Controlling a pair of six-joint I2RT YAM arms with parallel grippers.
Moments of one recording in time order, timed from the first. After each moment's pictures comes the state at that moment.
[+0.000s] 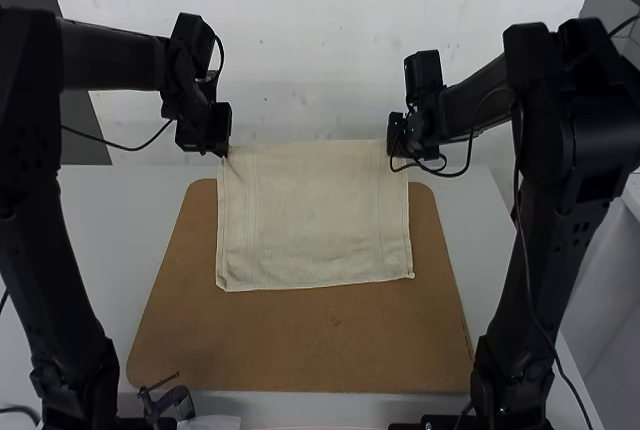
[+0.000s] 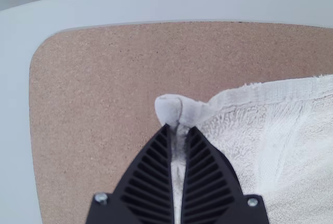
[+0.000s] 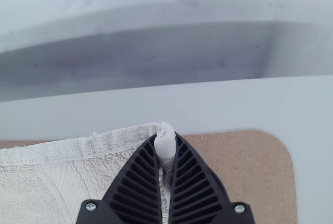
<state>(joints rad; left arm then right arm) -0.24 1.69 1.24 -0.54 -0.03 -0.18 0.24 1.71 0.98 0.04 0.14 0.19</state>
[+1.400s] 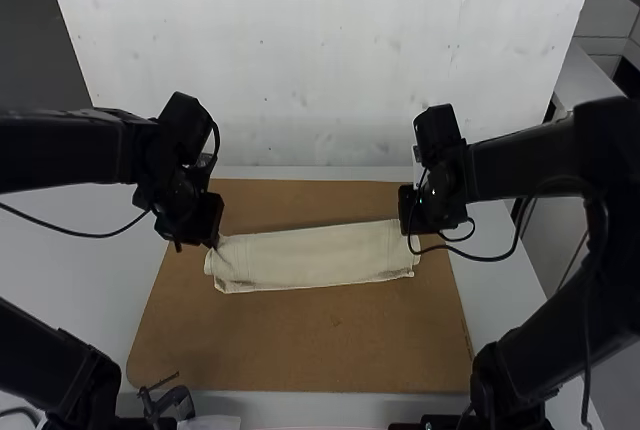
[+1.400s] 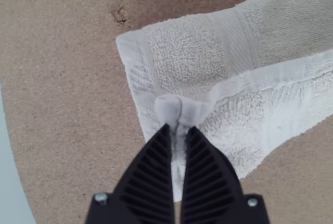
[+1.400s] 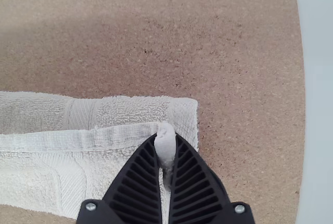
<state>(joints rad) -0.40 1.29 0.73 -0.62 -0.06 -0.18 0.29 1.35 0.61 -0.23 0.09 0.13</state>
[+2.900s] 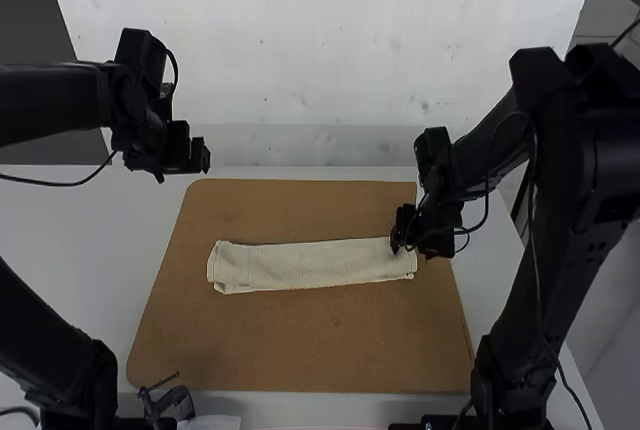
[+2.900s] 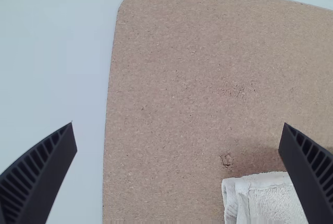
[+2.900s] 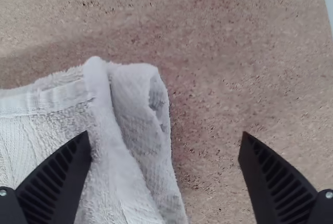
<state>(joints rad) -0.12 1.35 0.93 -0.52 -0.08 -0.14 0.20 1.64 0.67 -0.20 0.00 0.24</state>
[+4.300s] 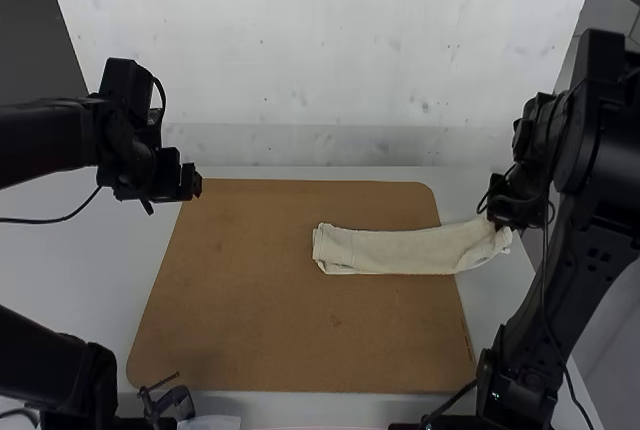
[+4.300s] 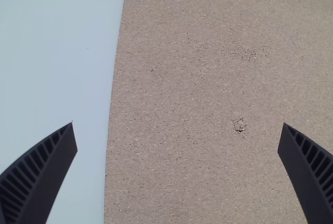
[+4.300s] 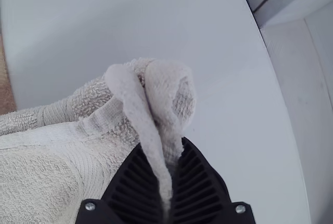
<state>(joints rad) -0.09 1.21 0.76 -0.48 -0.05 -0.13 -0.34 1.59 0.86 -0.40 0.00 -0.07</state>
